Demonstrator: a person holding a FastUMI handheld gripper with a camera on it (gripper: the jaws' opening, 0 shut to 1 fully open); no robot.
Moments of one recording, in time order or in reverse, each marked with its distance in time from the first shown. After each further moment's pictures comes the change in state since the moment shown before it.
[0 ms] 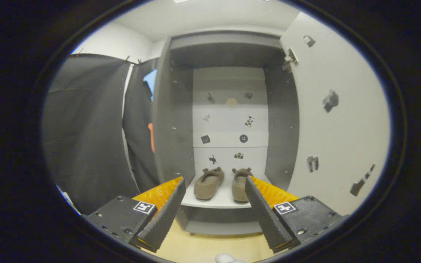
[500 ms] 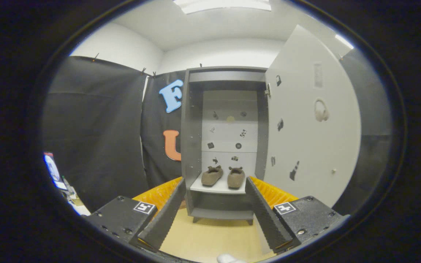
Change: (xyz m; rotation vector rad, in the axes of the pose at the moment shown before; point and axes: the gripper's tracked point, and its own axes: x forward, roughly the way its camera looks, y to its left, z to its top) arm -0.195 -0.025 0.010 -0.062 -0.057 -0.003
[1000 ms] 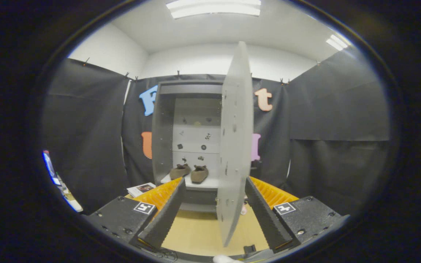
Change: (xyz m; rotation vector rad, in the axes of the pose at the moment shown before) arm -0.106 -0.143 0.012 0.026 -0.006 -0.174
